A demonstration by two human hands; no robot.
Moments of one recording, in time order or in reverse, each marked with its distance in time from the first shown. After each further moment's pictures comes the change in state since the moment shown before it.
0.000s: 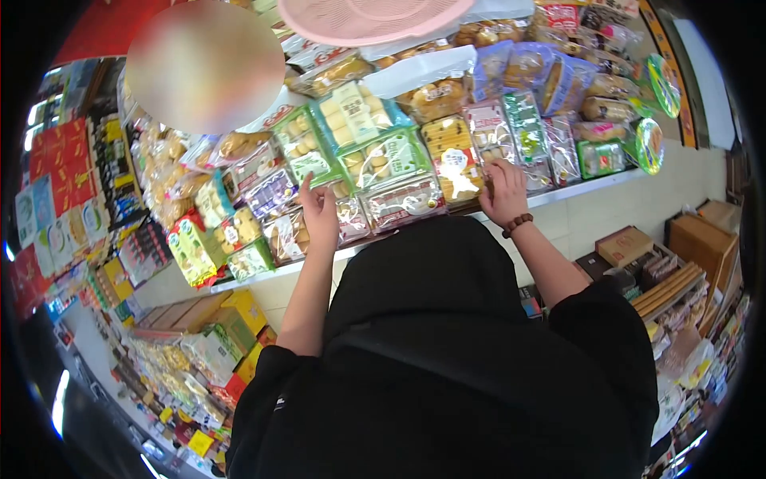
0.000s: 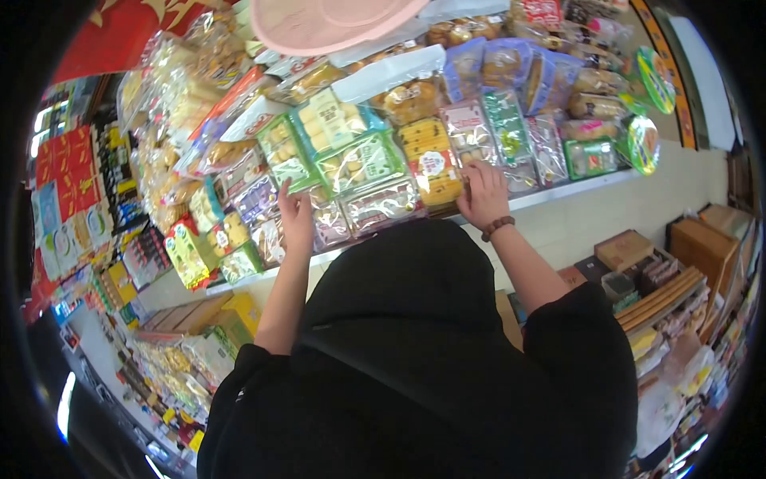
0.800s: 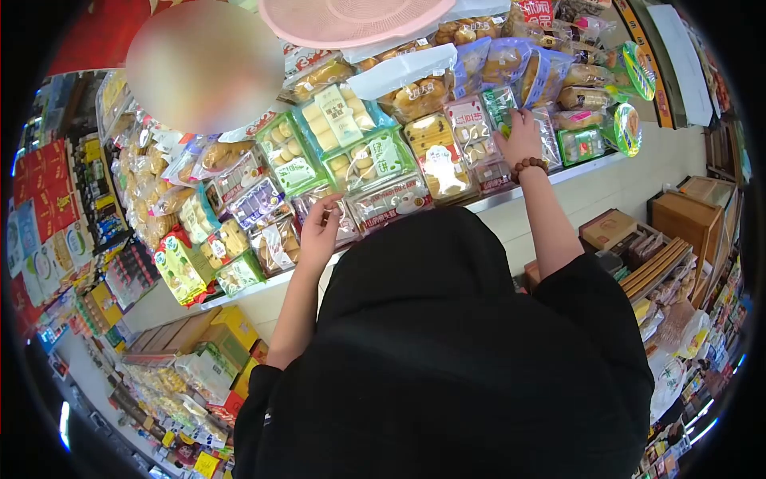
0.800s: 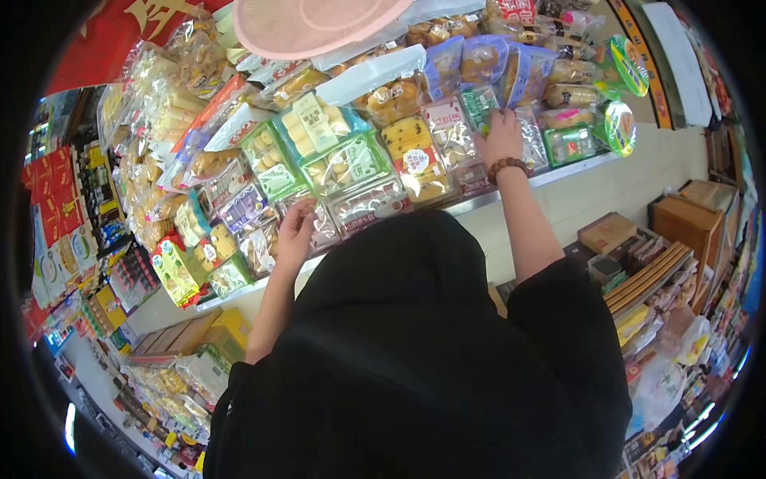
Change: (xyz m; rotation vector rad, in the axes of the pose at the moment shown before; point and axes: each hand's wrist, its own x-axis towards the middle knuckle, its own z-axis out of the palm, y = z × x) left_hand -0.022 0.023 -0.017 0.016 -0.421 -0.062; right_hand 0.081 0.060 -0.036 -0.271 -0.060 0.440
